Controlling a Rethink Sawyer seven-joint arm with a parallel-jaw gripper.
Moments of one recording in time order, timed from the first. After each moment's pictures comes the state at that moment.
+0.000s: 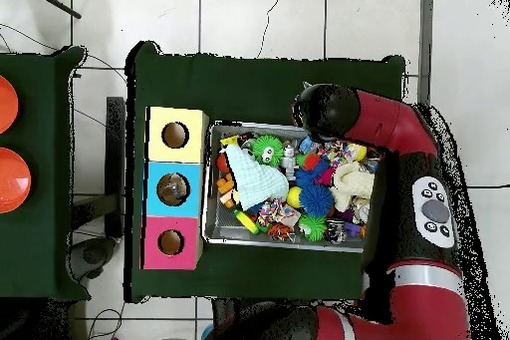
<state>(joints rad) -0.40 -0.43 0.07 1.16 -0.13 0.74 1.17</state>
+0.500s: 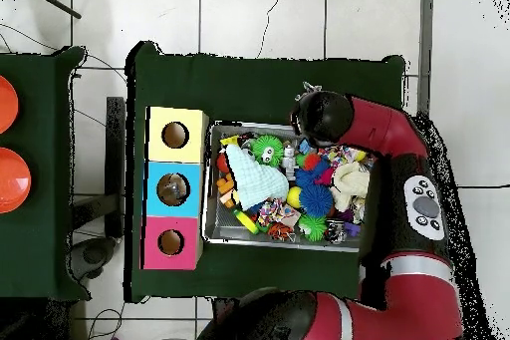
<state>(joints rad) -0.40 -0.38 0.06 1.16 -0.13 0.73 1.17</state>
